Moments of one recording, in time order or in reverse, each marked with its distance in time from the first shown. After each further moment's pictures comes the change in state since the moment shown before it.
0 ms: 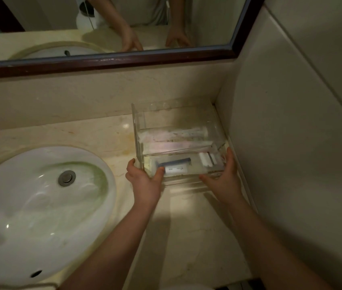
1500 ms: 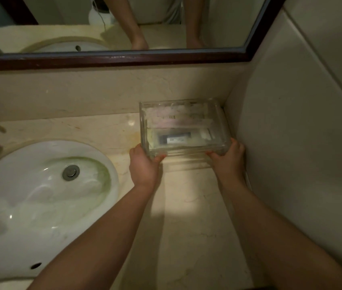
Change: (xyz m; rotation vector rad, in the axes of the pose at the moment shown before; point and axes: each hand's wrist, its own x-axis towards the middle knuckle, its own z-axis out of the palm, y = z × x) left_hand 0.048 0.014 0.002 0.291 0.179 0.187; right_hand 0.072 -0.022 0.019 -0.383 0.296 -0.072
